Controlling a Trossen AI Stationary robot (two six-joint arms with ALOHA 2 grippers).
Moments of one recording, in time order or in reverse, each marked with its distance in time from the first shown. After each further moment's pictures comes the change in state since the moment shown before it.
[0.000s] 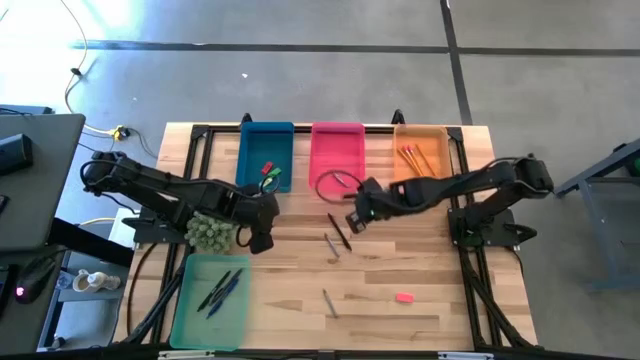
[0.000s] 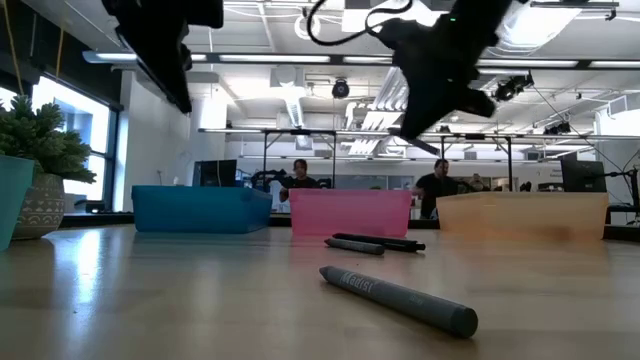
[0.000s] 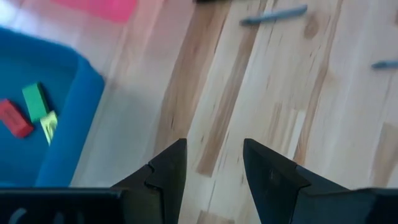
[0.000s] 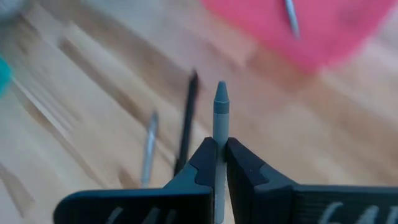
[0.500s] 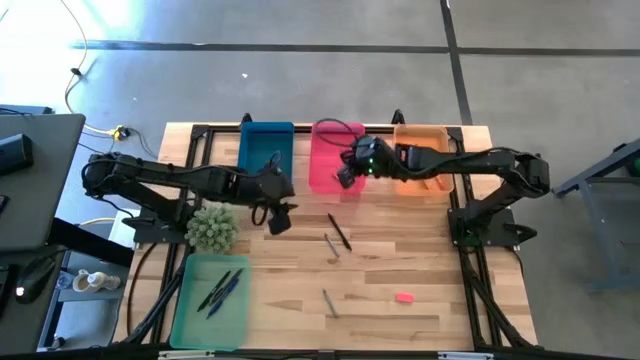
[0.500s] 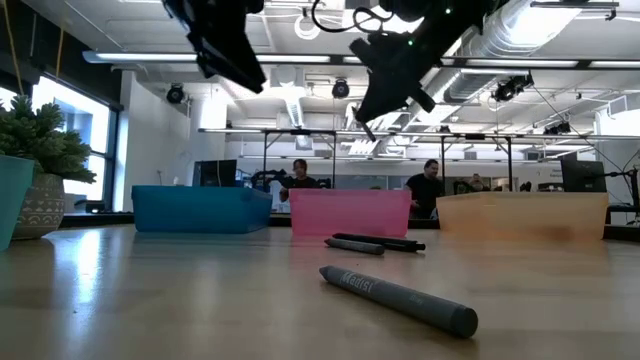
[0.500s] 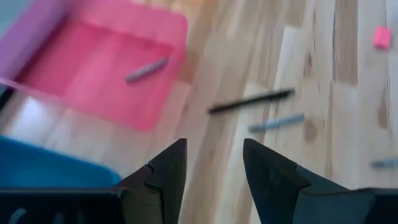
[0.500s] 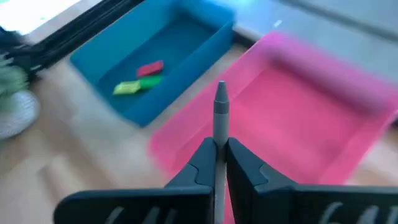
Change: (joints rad) left arm 0.168 0.000 0.000 0.336 0.000 0.240; right arm -0.306 0.001 0.029 0.336 0.066 -0.481
